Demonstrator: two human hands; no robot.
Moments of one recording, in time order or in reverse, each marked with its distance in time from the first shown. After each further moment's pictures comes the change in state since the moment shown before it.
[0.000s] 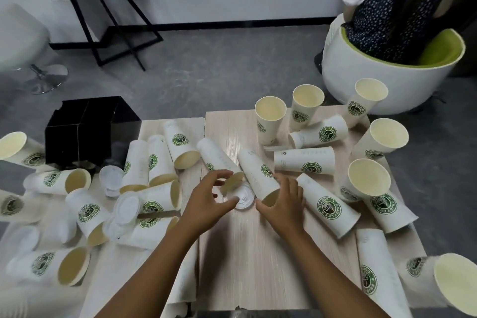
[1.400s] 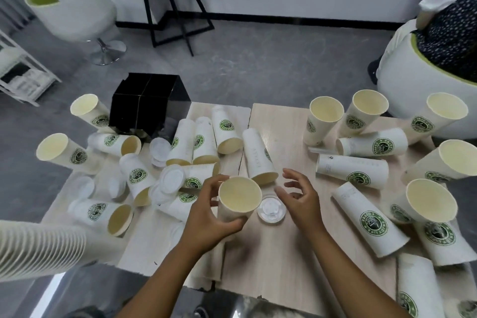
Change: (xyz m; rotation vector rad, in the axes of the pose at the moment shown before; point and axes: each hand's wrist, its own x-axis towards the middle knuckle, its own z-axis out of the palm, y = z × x) left_hand -0.088 -0.017 -0.045 -0.083 0.282 -0.079; right_hand -0.004 -0.045 0.006 0.691 -0.269 -0.046
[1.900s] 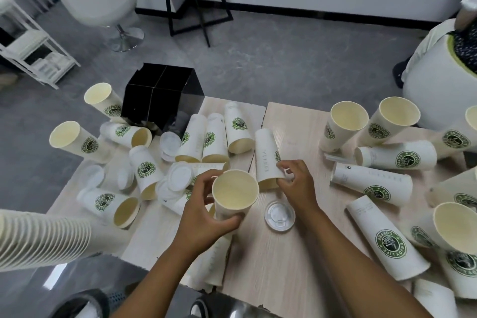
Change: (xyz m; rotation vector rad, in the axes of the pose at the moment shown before) left_hand 0.006 0.002 -0.017 -0.062 0.080 -0.053; right_hand 0.078 0.030 0.036 -0.348 -0.126 -0.153
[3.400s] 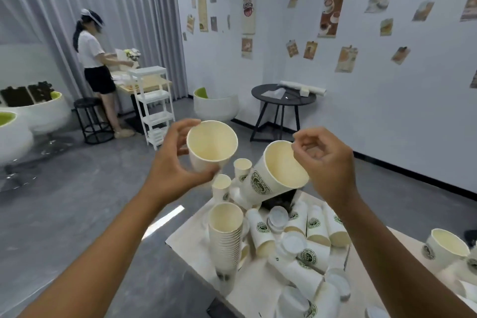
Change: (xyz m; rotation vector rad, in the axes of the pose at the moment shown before) left_hand -0.141 0.083 -0.419 0.120 0.558 0.540; right_hand -0.146 -0.492 0.076 0.276 0.101 -0.889
